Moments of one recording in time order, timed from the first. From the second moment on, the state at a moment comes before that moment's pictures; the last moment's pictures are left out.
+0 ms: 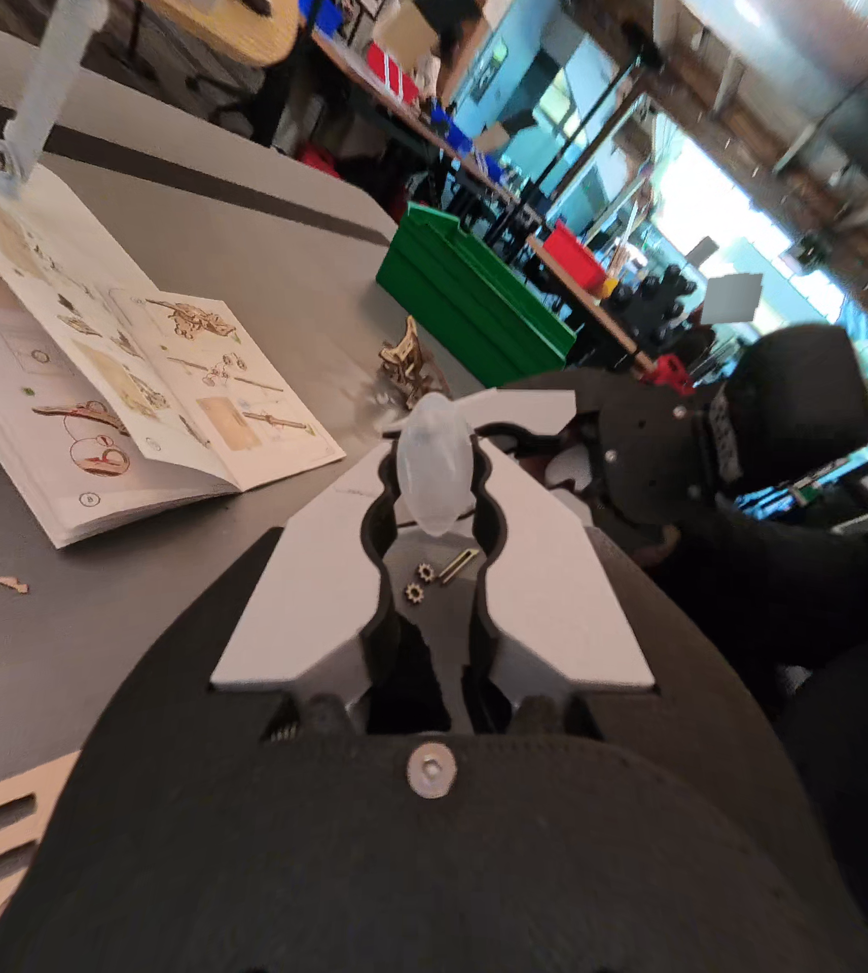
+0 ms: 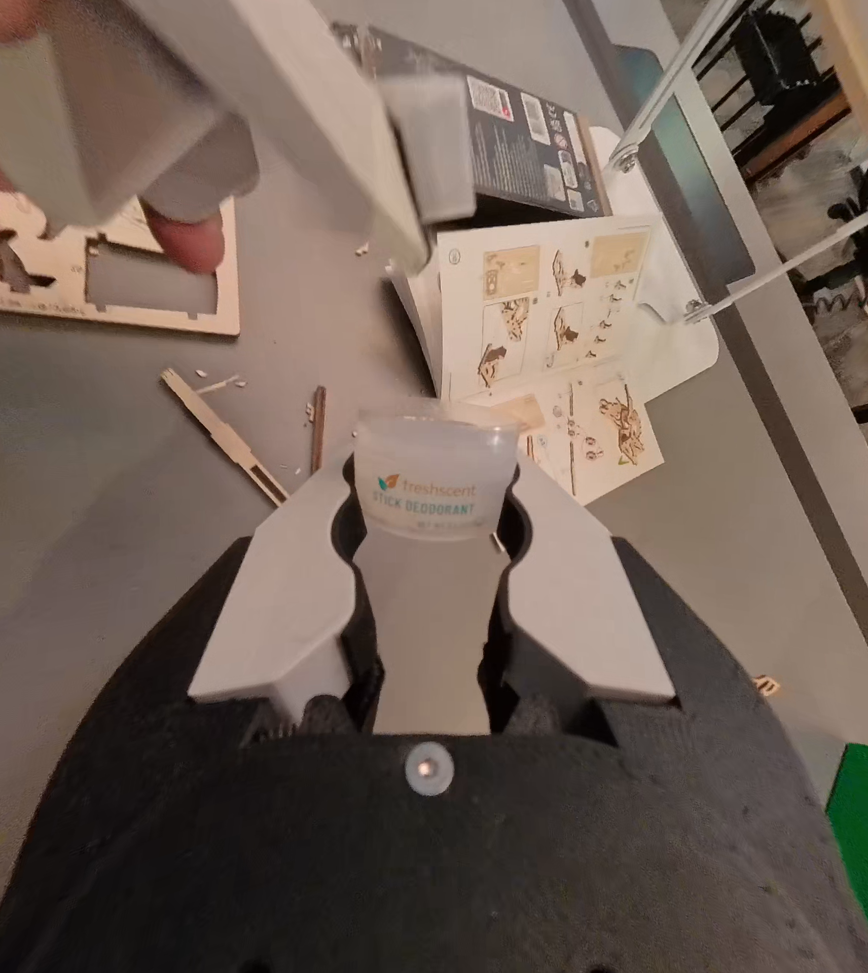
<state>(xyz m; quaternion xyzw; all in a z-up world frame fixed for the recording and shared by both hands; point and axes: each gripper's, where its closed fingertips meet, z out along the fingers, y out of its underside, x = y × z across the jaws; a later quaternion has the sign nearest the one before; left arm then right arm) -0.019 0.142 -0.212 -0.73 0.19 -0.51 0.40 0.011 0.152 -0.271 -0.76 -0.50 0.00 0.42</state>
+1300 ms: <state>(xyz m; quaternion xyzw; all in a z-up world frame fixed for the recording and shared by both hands) -0.136 0.184 -0.228 -0.82 0.32 -0.24 0.40 -0.024 0.138 -0.271 -0.68 -0.58 0.02 0.45</state>
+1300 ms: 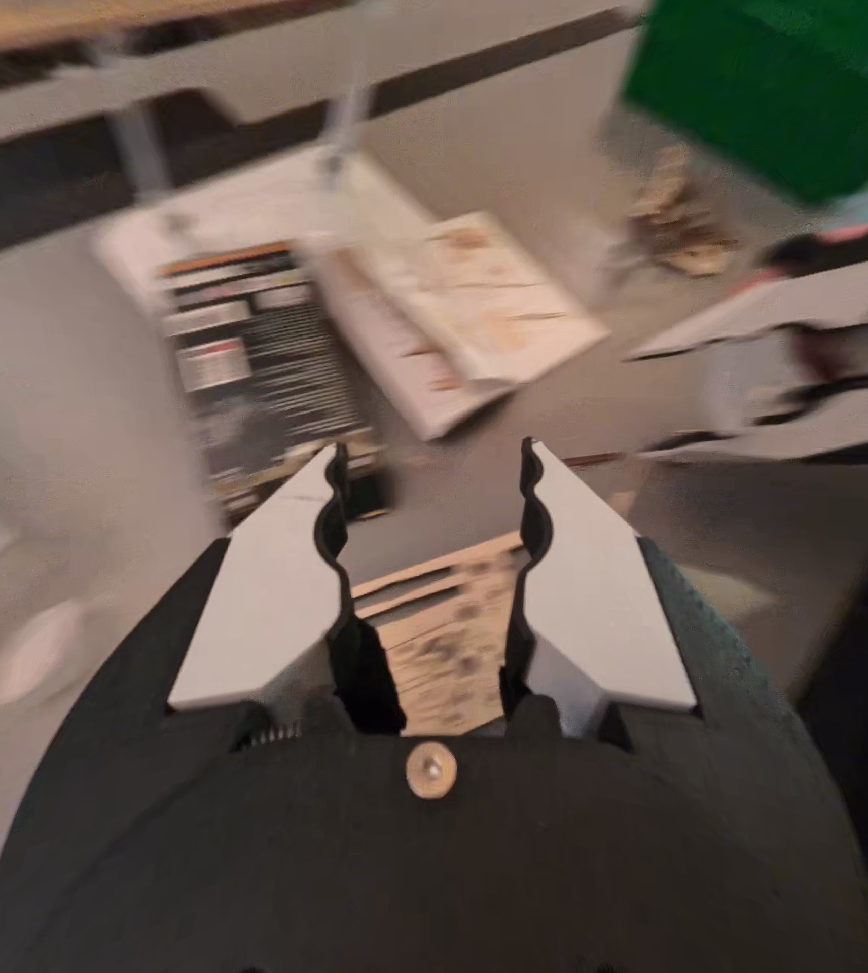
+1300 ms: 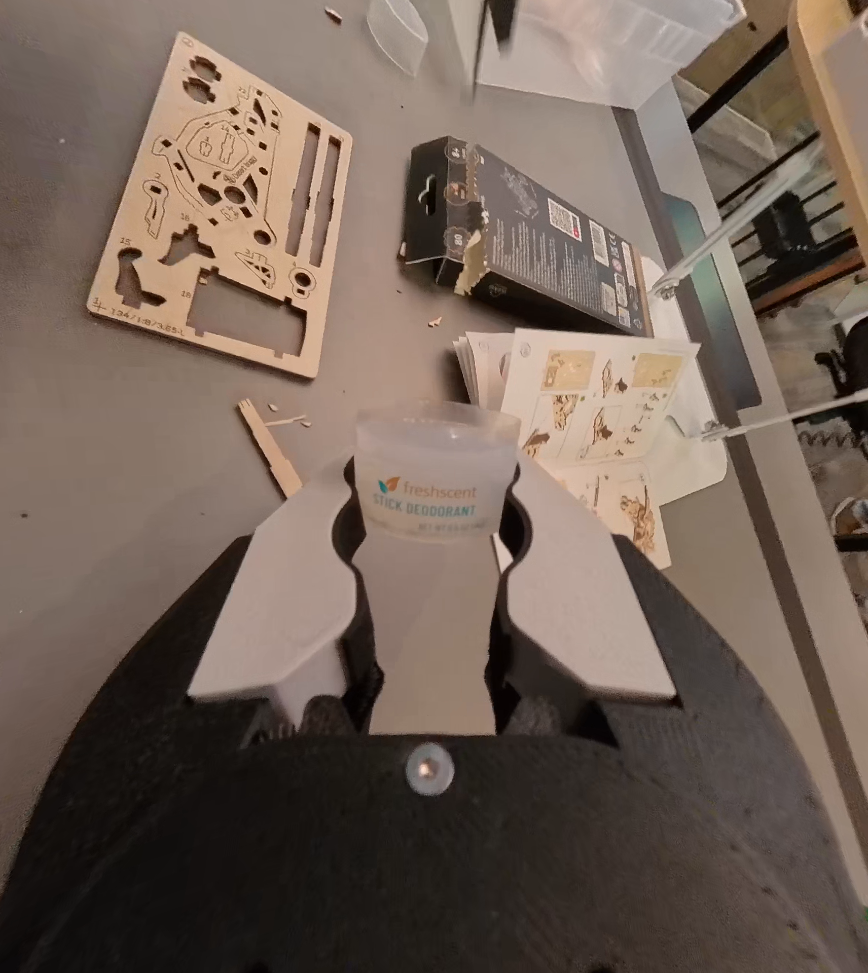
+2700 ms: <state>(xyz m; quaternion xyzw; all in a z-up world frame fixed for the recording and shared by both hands) -0.034 0.104 -0.183 -0.57 0.28 -0.70 0.32 -0.040 0.112 -0.194 -0.65 -0.39 0.49 0.43</state>
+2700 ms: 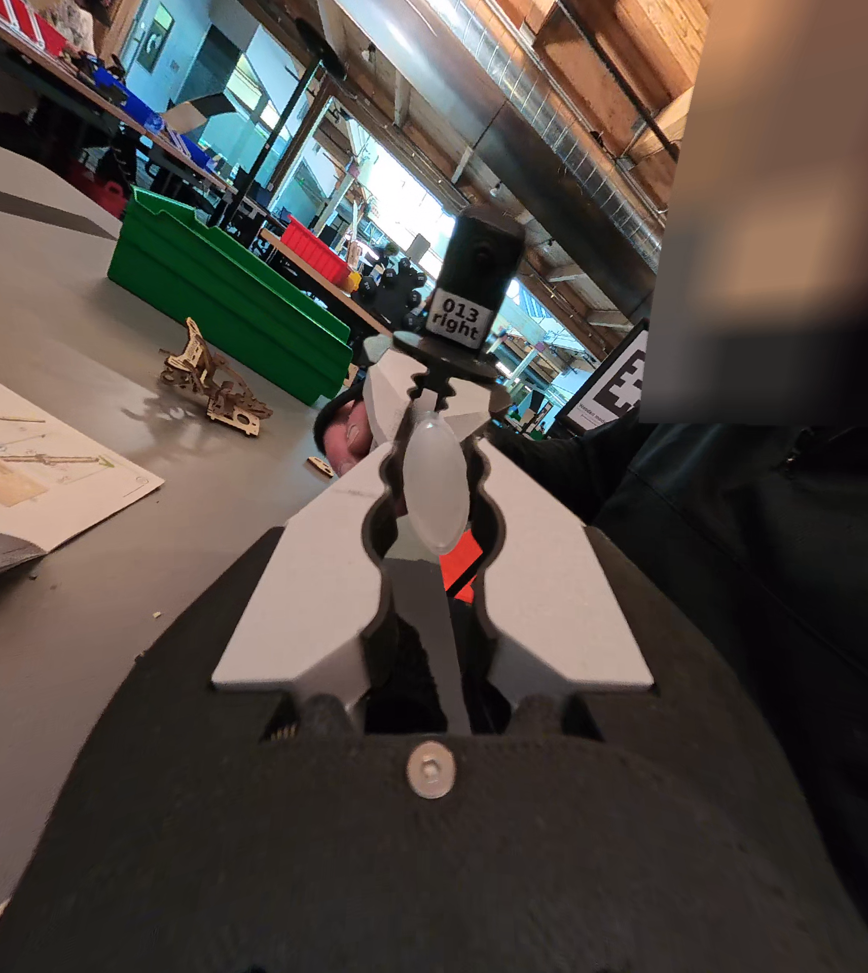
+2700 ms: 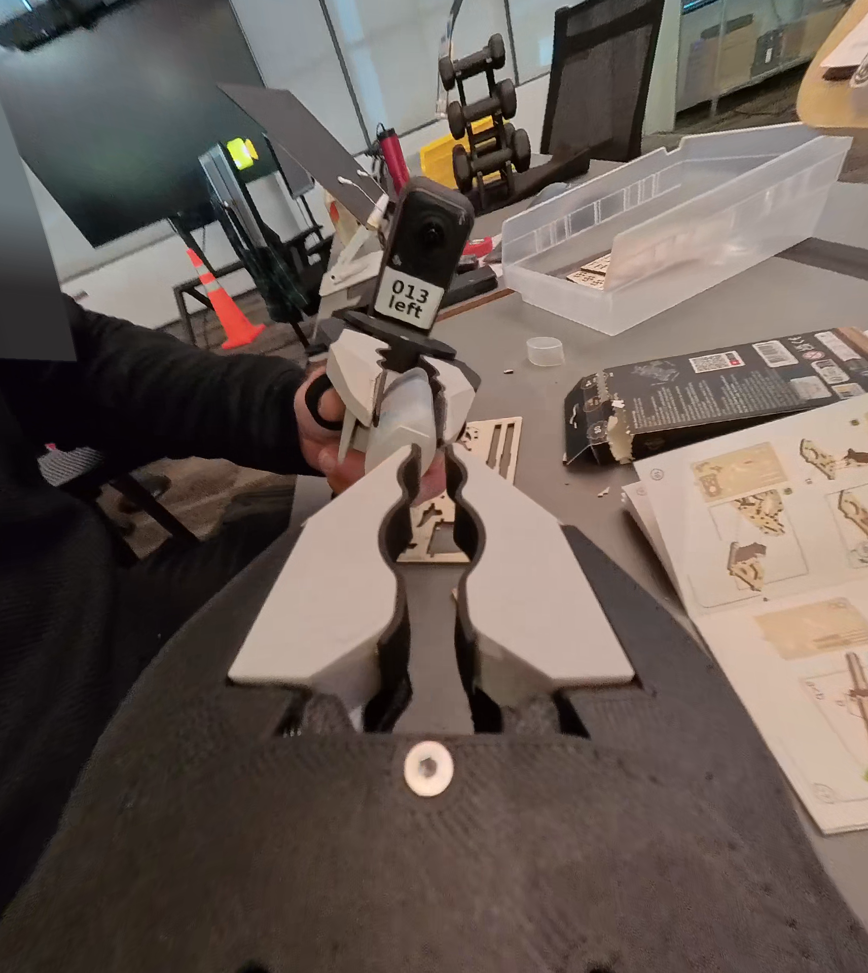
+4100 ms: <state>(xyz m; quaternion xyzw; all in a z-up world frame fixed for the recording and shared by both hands) -0.013 0.086 -0.174 -0.56 0.36 -0.67 0.34 -0.046 0.111 -0.194 -0.66 -0.37 0.49 0.42</state>
